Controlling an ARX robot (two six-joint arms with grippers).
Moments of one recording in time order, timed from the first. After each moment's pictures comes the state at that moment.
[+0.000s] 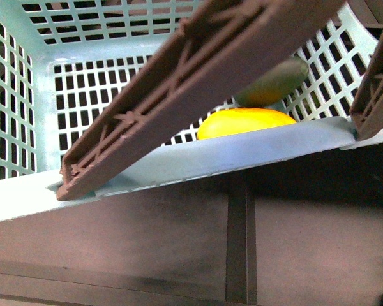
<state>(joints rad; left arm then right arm) -0.60 1.47 1.27 -0.32 0.19 -0.86 0.45 1.41 0.77 0.65 0.07 -0.10</state>
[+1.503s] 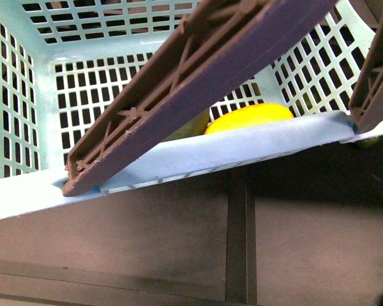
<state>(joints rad) -0.60 1.47 1.27 -0.32 0.19 -0.86 0.01 0.58 0.07 0.49 0.01 -0.01</state>
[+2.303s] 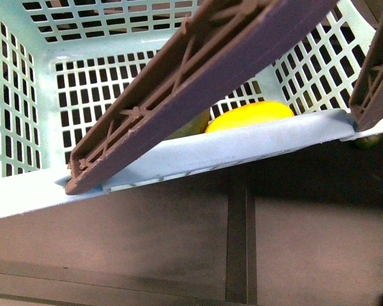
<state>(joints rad) -0.60 1.47 1.27 -0.32 0.19 -0.86 0.00 0.31 0.02 0.31 0.00 -0.01</state>
